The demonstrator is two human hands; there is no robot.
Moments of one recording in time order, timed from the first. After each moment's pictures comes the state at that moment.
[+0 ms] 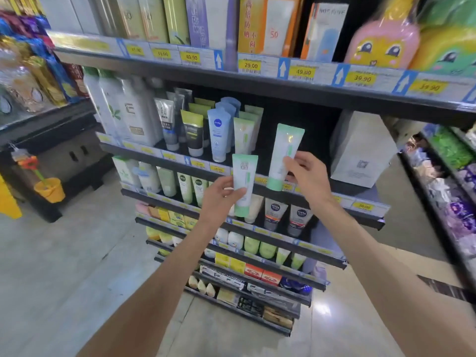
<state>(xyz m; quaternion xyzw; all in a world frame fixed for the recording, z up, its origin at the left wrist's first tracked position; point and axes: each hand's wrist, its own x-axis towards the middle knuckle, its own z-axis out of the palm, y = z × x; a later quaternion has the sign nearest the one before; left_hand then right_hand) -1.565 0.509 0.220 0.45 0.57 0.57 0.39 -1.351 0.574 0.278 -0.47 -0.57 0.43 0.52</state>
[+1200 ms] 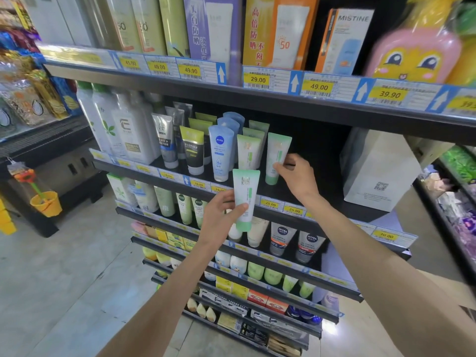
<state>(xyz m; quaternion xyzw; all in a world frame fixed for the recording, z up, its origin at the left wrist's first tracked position) -1.577 0.546 0.210 0.45 0.54 0.60 0.38 -1.388 0.679 0.263 -0.52 -0.67 0.31 0.44</state>
